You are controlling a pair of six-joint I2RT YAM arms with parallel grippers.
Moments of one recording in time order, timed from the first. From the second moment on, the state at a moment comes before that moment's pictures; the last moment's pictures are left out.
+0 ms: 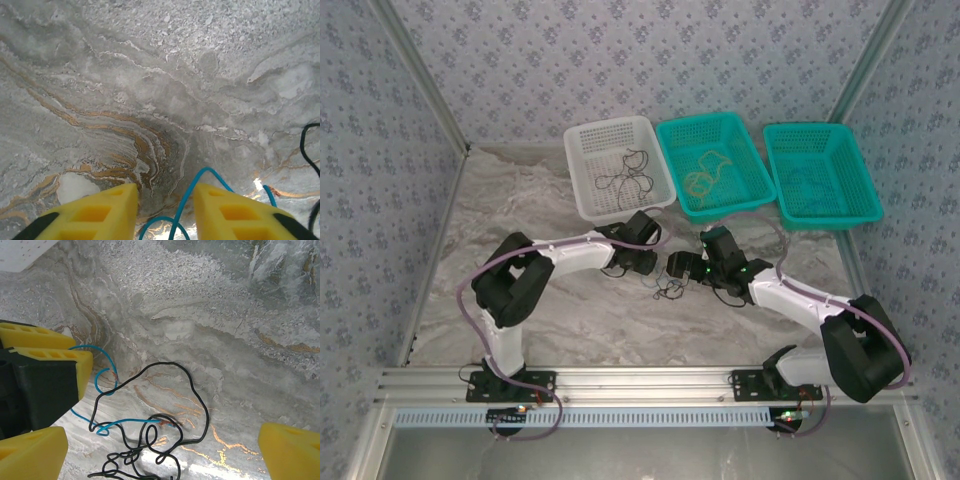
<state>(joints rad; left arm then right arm) -0.82 1.90 1.20 -0.38 -0.07 -0.33 0.57 1.30 0.62 -0.19 -0.09 0.68</state>
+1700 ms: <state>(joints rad) -0.76 1.58 1.04 -0.14 0.05 -0.72 0.67 1.33 0.63 0.06 -0.20 0.44</state>
